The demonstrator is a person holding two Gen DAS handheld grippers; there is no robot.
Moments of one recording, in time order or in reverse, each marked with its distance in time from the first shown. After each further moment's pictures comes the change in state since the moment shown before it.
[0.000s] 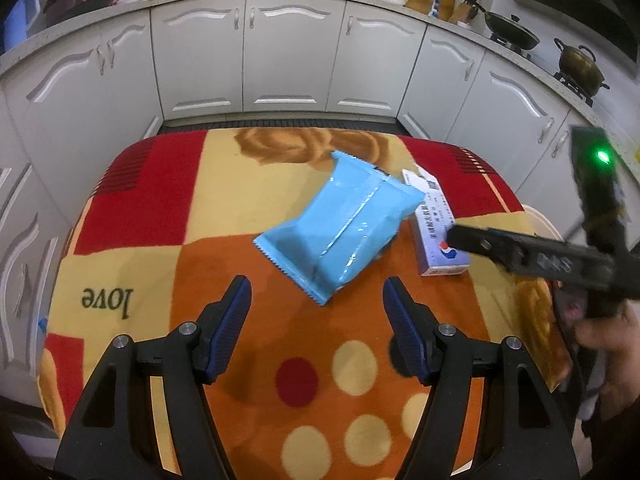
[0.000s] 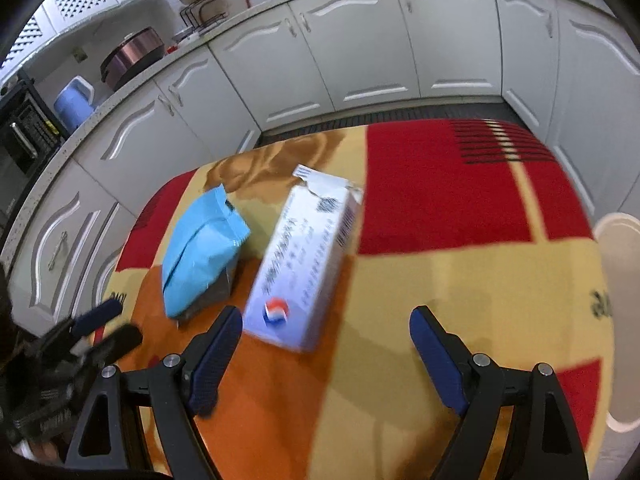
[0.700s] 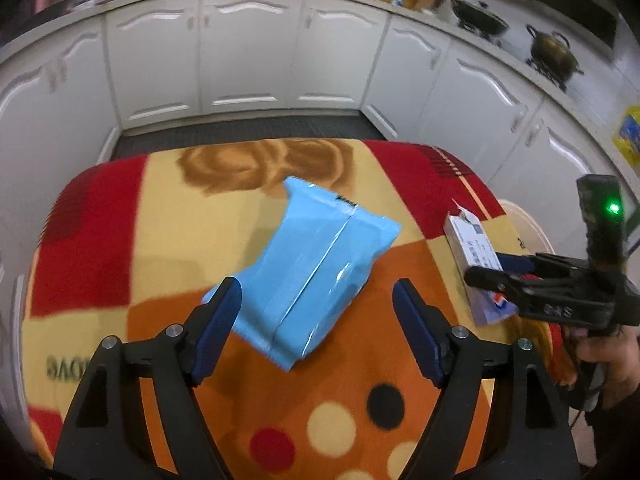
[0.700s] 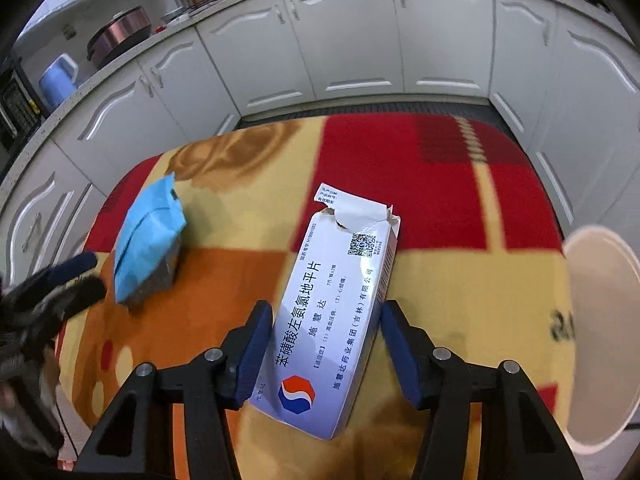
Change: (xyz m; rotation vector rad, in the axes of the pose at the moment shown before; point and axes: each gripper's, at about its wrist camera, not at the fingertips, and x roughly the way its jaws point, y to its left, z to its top) left arm 0.041 -0.019 0.042 0.099 0.046 -0.132; right arm -0.018 -0.044 -0.012 -0.037 0.032 -0.077
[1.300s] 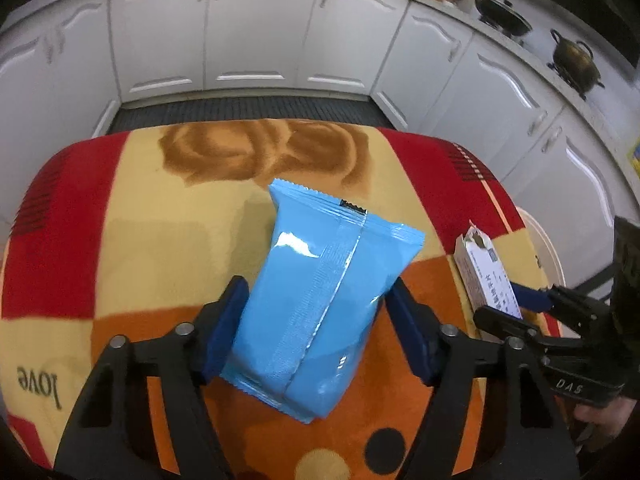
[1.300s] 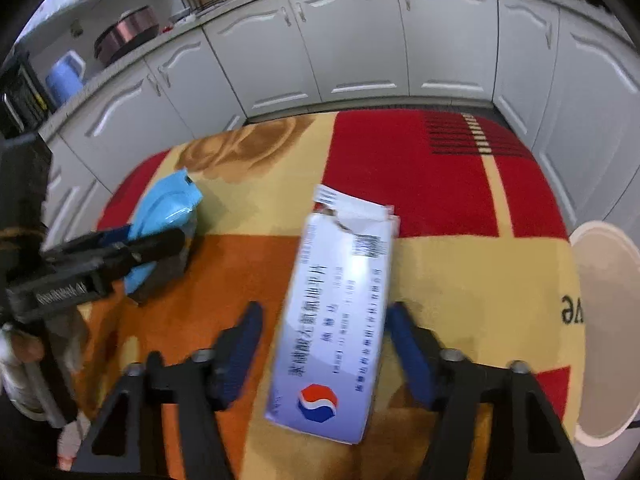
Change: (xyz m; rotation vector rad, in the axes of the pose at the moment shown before) left arm 0.032 0.009 0.010 -0.107 0.051 0.006; right arm 0.005 0.021 -0.008 -0.057 -0.025 -0.015
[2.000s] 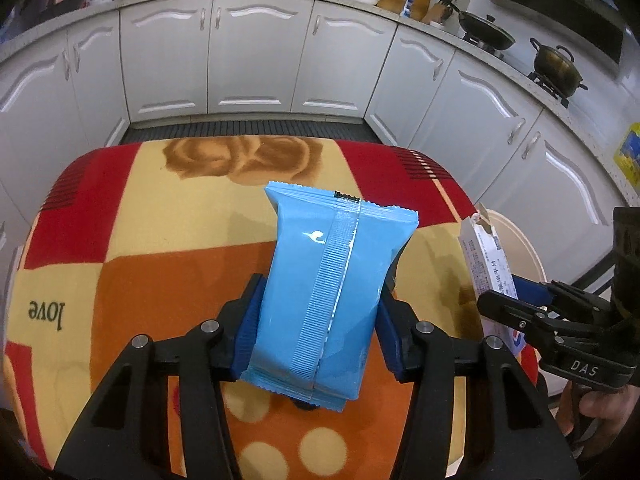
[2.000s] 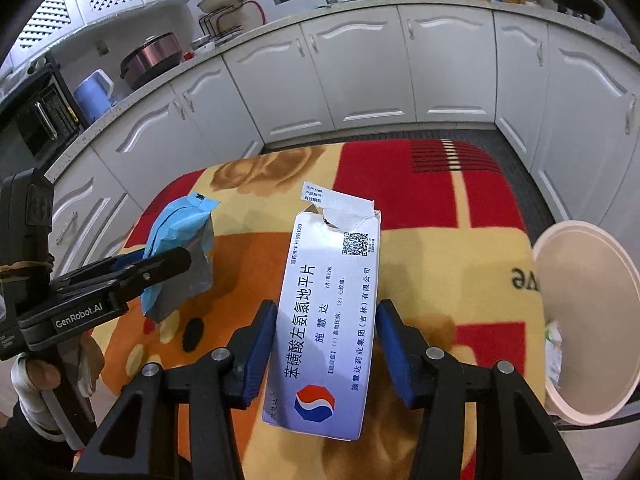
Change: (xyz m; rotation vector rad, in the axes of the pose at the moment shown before) left arm -0.055 -0.050 -0.042 0.020 -0.105 0.018; right arm -0.067 -0.010 -0.031 0.021 -0.108 0.063
